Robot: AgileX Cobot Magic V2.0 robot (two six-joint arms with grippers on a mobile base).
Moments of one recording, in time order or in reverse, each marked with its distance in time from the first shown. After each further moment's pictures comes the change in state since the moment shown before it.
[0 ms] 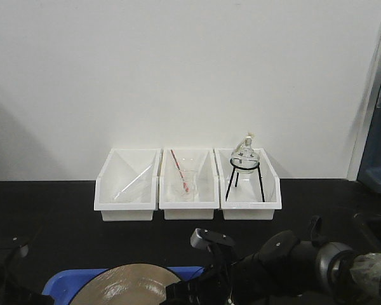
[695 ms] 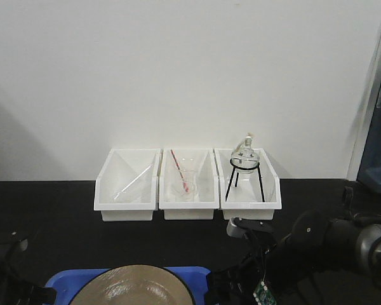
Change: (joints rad) left arm 0.000 0.000 0.000 -0.034 -0.062 0.000; right arm -0.109 -0.095 -0.001 -0.464 0.055 0.387
